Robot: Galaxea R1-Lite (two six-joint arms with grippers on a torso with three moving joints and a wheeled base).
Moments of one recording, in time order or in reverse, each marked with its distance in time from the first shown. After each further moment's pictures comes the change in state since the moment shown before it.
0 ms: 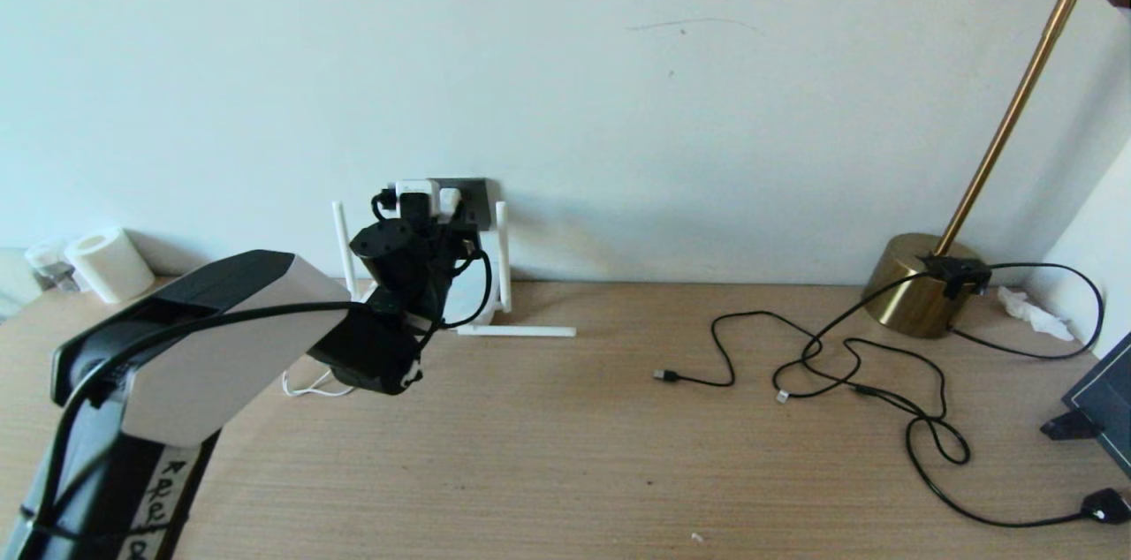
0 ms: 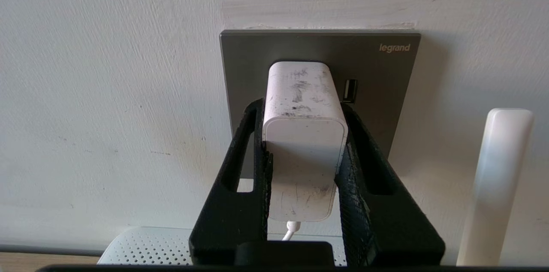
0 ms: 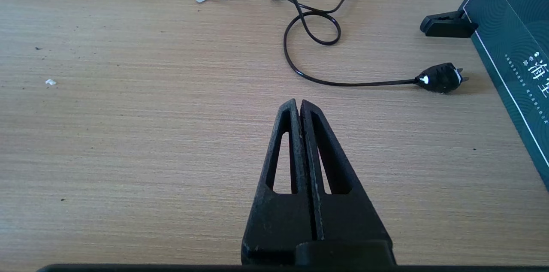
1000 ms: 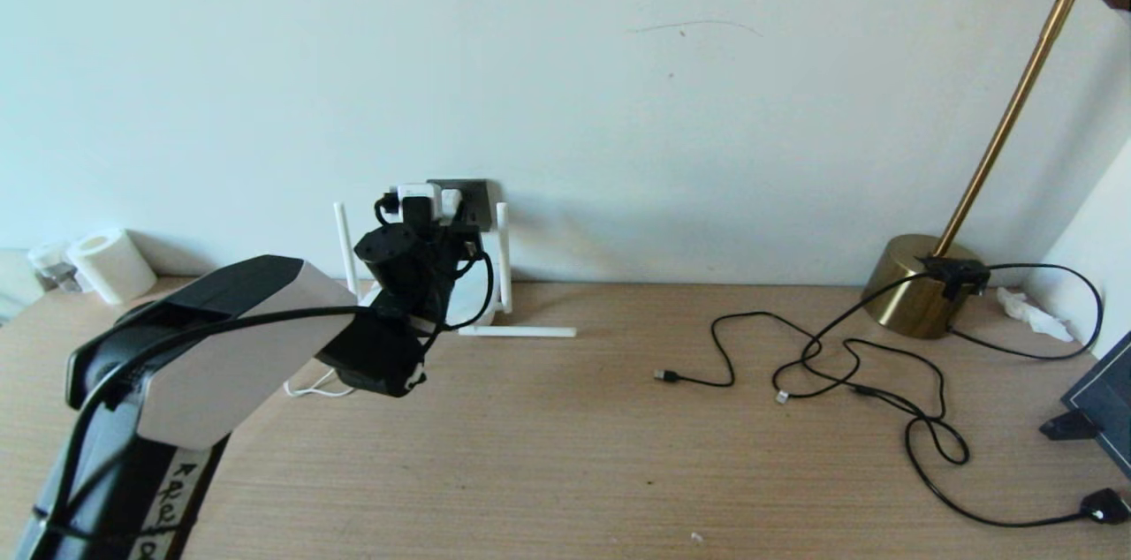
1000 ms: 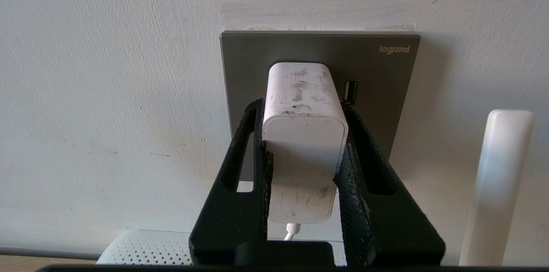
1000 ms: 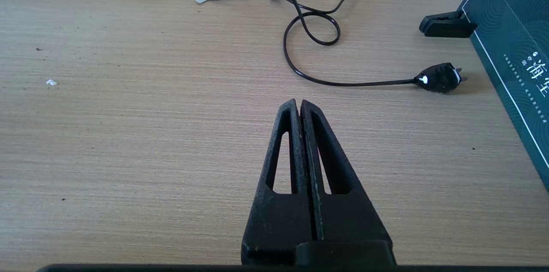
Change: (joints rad) left arm -0.001 0.038 -0.021 -0.005 0.005 -0.001; right arm 0.000 0.000 0.000 0.000 0.000 0.001
